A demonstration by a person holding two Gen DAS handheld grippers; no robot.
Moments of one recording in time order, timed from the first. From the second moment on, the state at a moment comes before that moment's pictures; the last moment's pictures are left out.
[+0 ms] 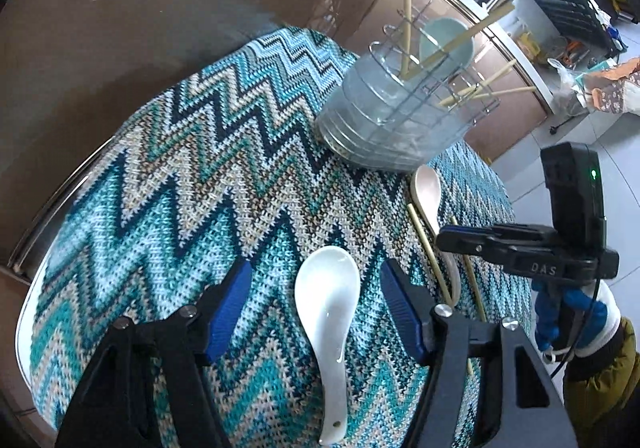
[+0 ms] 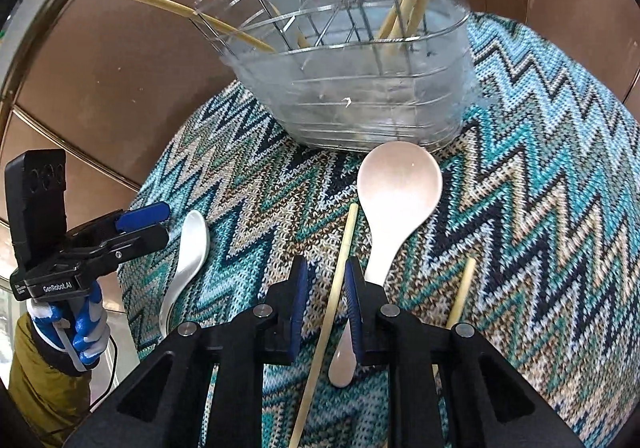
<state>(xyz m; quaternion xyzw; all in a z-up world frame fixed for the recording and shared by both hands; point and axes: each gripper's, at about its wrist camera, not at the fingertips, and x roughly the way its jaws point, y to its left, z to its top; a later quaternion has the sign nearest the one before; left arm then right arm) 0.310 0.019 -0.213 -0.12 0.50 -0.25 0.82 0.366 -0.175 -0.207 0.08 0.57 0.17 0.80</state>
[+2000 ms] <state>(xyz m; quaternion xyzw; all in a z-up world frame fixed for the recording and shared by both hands) 0.300 0.019 -0.198 -0.07 0.49 -0.21 0.84 0.363 -0.151 -0.179 0.04 0.55 0.20 0.81</state>
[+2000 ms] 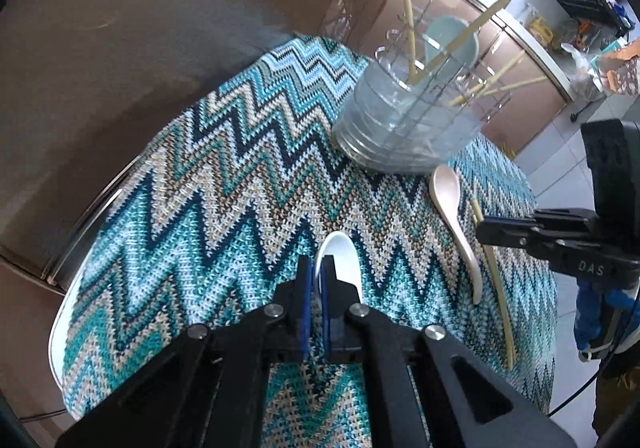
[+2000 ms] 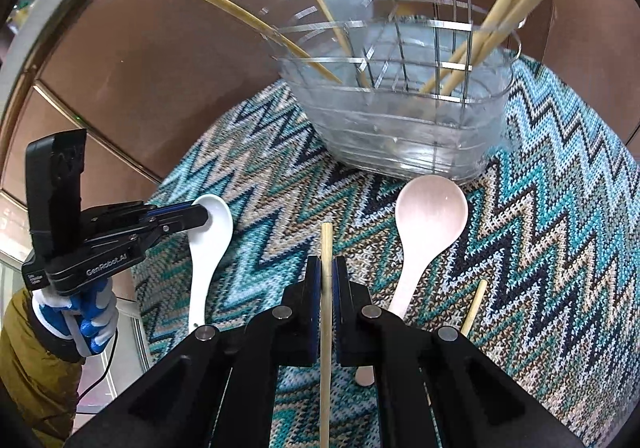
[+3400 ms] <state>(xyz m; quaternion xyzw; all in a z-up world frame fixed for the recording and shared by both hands) 0.234 0.046 -0.045 -0.13 0.30 -0.14 0.93 0.262 -0.164 -0.016 0.04 0.32 0.20 0.93</state>
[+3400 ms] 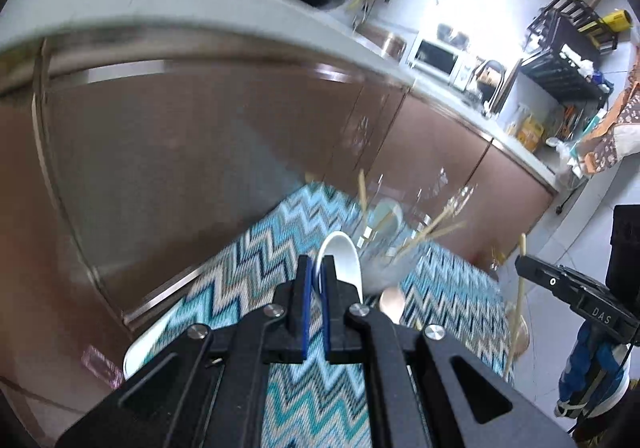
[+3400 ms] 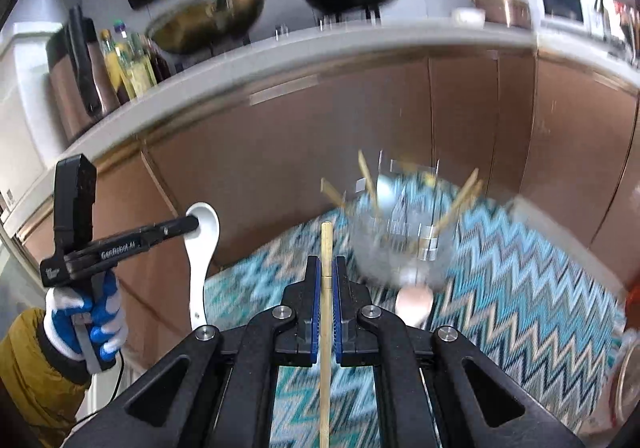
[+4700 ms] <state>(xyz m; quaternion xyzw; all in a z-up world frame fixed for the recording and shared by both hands) 0.325 -0.094 -0.071 -0.07 0.10 -0.05 0.99 0.359 -0.193 -0.059 0.04 0.07 0.09 0.99</state>
